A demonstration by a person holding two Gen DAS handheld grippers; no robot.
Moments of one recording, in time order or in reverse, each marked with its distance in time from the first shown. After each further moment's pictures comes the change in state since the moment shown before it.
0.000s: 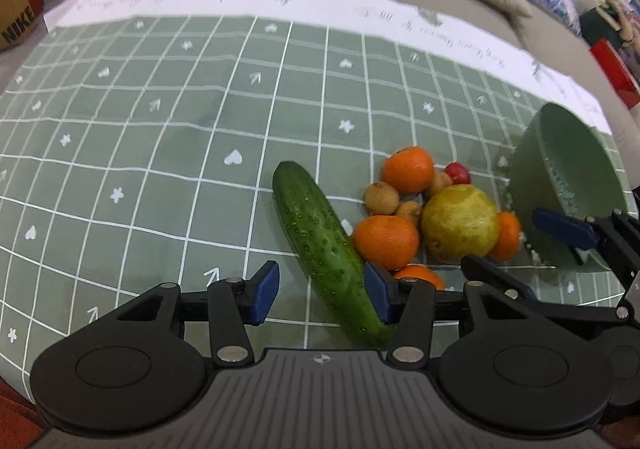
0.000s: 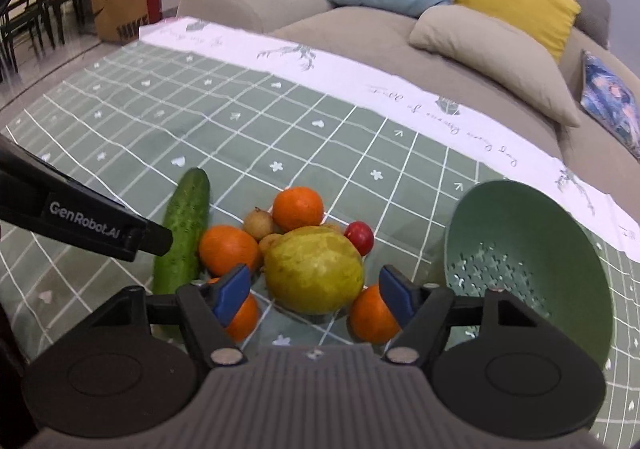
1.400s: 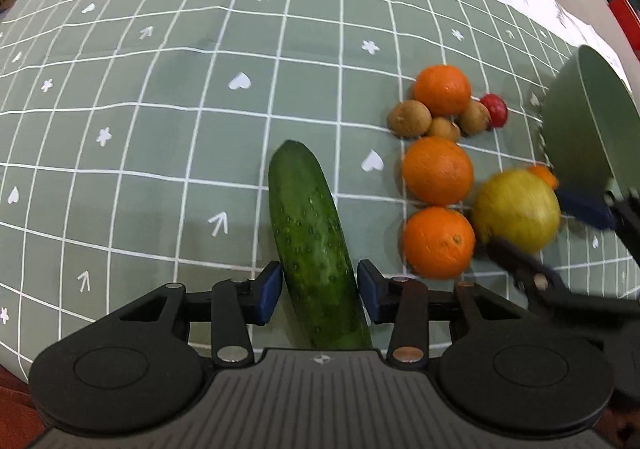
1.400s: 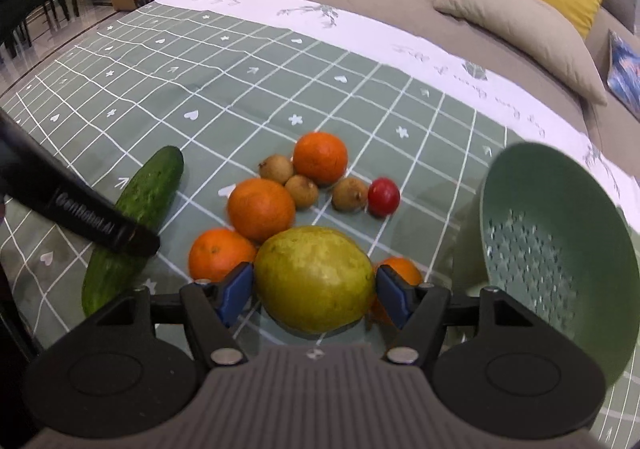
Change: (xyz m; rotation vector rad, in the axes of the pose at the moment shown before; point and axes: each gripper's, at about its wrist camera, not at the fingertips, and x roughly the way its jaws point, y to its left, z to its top) left arm 0.031 0.015 -0.002 0.013 0.200 0.010; right arm 0.013 0.006 -0.016 -0.010 0.105 0.050
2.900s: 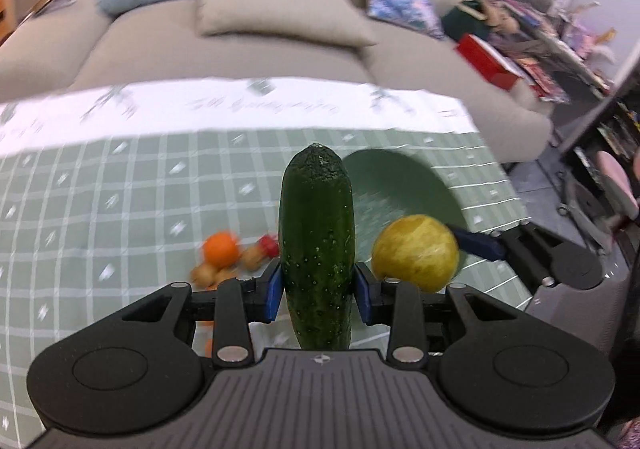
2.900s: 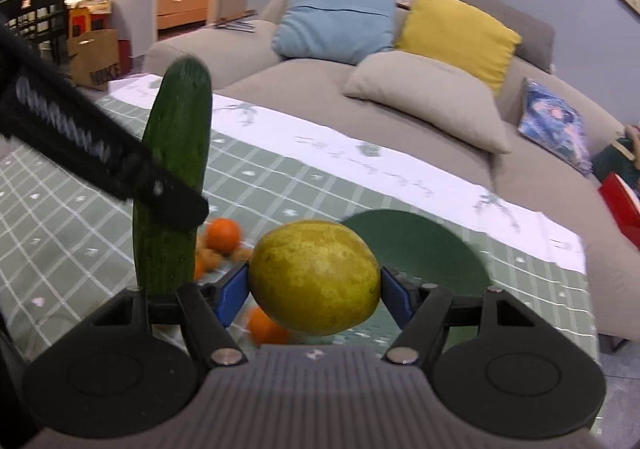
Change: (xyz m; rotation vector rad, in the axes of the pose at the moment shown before) left arm -0.121 -0.122 0.012 0.290 -0.346 -0.245; right arm -0.108 -0.062 -0.018 0.057 -0.256 -0.168
